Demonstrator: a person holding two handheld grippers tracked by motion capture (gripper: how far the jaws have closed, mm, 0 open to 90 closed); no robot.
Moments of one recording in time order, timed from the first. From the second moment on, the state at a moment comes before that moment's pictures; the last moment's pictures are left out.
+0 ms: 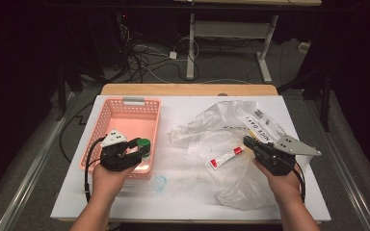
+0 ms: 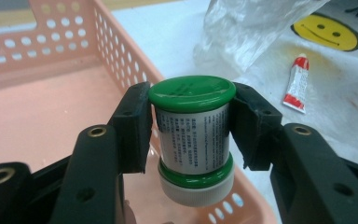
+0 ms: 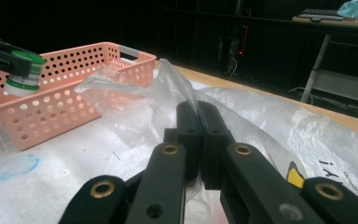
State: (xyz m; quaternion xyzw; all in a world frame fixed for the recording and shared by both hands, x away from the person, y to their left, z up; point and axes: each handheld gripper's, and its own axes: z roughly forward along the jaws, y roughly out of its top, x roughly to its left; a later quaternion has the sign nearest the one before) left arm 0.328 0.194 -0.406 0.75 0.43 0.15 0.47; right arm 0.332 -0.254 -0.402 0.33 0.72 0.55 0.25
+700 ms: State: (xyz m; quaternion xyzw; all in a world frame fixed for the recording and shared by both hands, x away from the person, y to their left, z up) left arm 0.321 0.159 -0.400 0.77 0.38 0.13 0.50; right arm 0.332 -0.254 -0.401 0.32 0.73 0.55 0.25
